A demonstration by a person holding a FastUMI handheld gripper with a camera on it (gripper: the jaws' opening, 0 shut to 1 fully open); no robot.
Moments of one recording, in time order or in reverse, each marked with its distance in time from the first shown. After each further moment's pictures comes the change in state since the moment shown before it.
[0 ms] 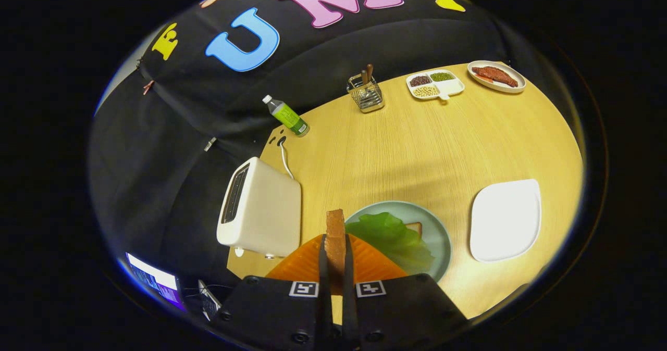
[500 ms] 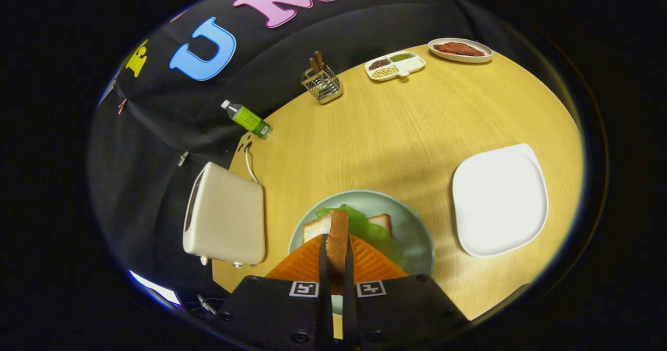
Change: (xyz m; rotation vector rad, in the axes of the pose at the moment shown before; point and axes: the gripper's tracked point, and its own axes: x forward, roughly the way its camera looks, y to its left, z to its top) arm 0.022 -0.077 -0.036 0.108 0.005 -0.117
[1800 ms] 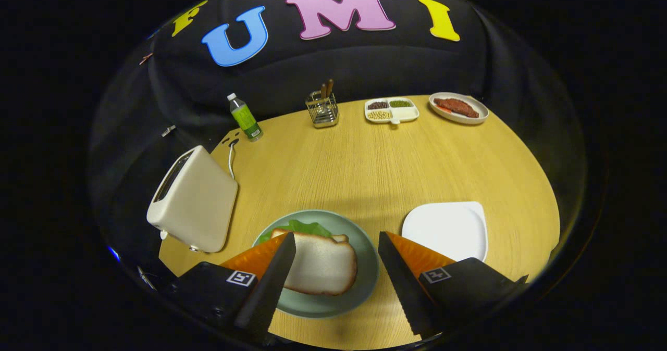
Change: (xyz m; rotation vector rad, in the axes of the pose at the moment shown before) arm -0.052 -0.008 0.044 -0.310 -0.214 -0.150
